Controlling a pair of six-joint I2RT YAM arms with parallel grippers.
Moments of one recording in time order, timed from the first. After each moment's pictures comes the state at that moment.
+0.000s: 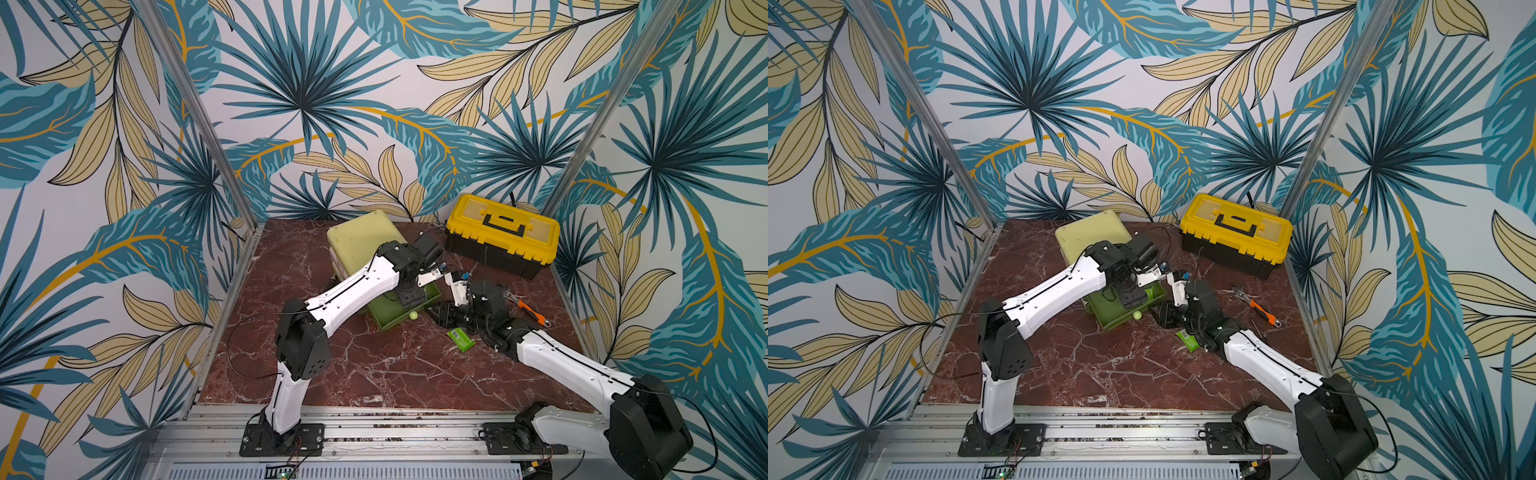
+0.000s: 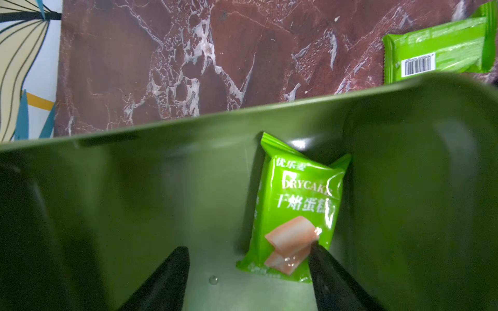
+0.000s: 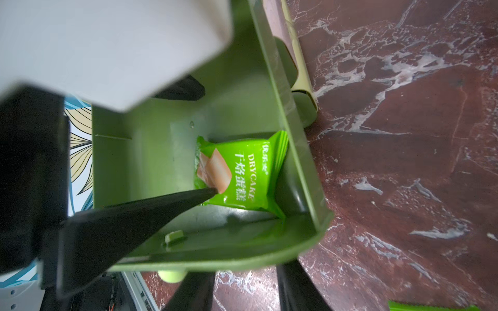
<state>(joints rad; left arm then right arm) -0.81 2.02 1.99 -1.19 -0.15 0.38 0.48 1.22 0.67 -0.01 -0.31 0.52</state>
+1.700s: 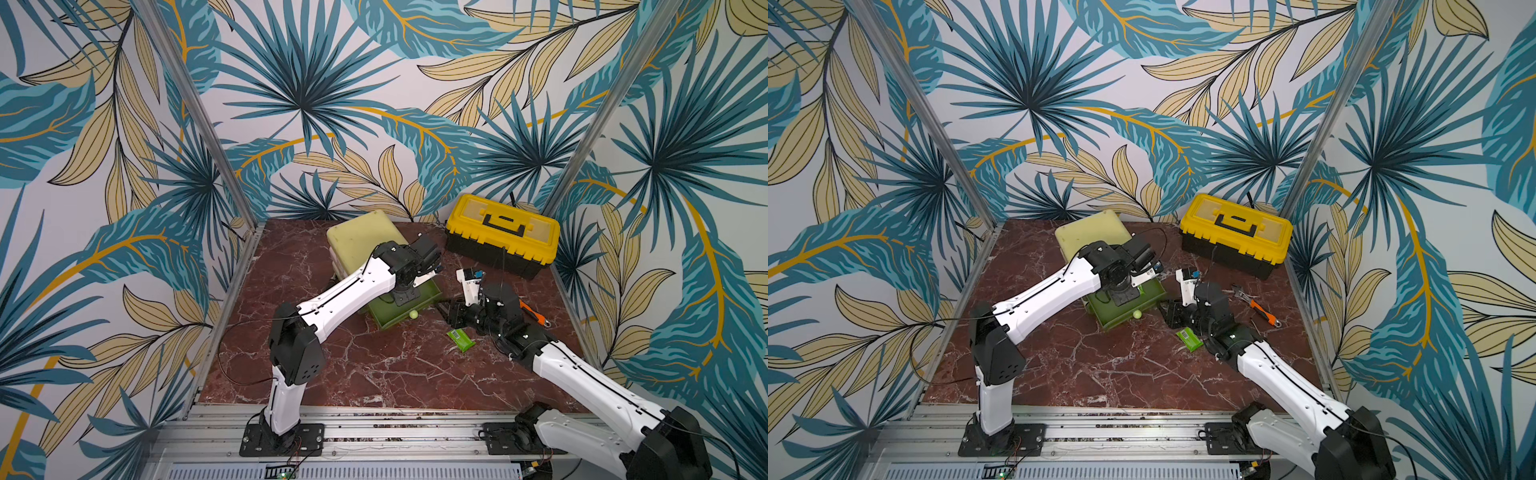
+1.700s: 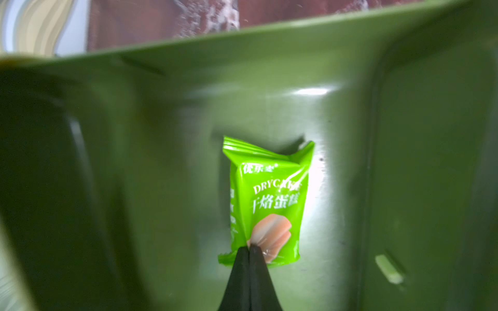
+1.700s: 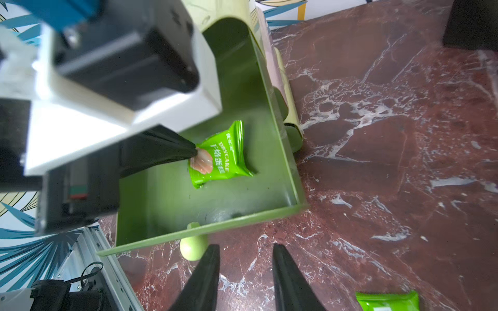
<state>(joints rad) -0.82 1.95 1.97 -1.24 -0.30 0.31 0.49 1.03 0.67 -0.11 -0.20 0.46</state>
